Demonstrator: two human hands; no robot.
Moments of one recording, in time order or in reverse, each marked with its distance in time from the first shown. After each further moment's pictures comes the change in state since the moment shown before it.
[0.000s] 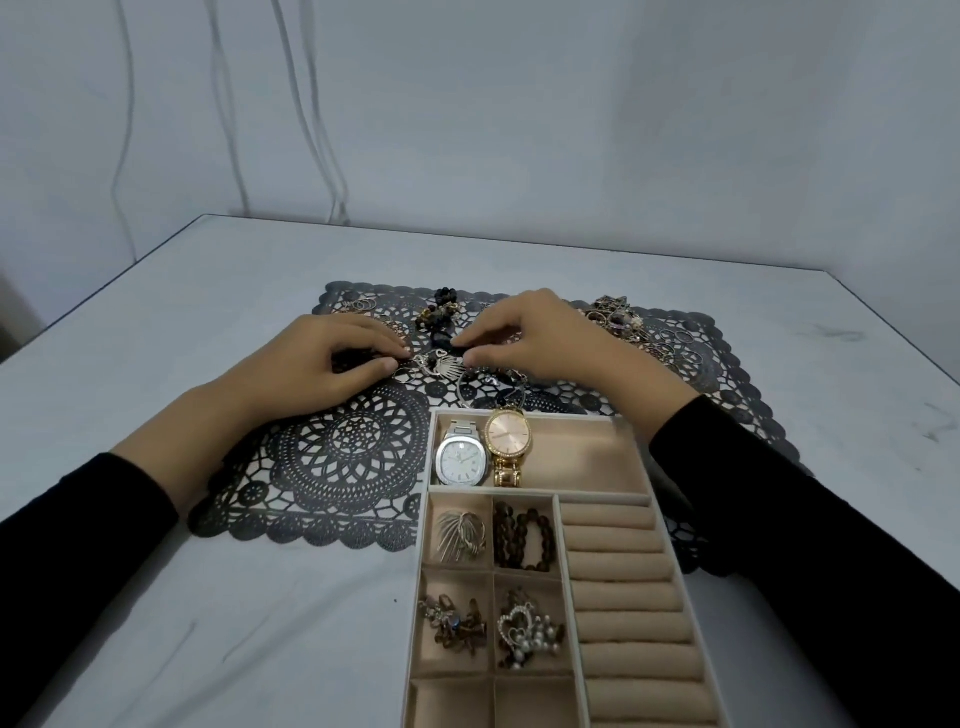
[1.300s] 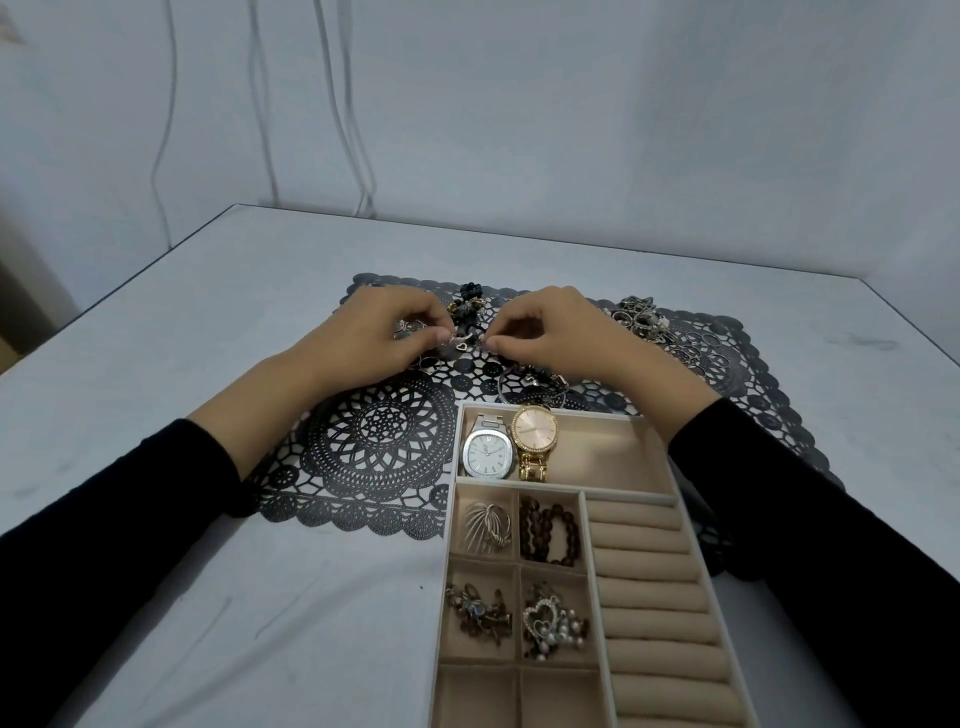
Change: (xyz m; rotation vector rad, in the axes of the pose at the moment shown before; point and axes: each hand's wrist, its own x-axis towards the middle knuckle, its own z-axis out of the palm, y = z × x) left_hand 0.025 0.024 0.006 -0.030 0.101 -0.088; right_hand 0.004 -0.003 0.005 -0.026 0.036 0.019
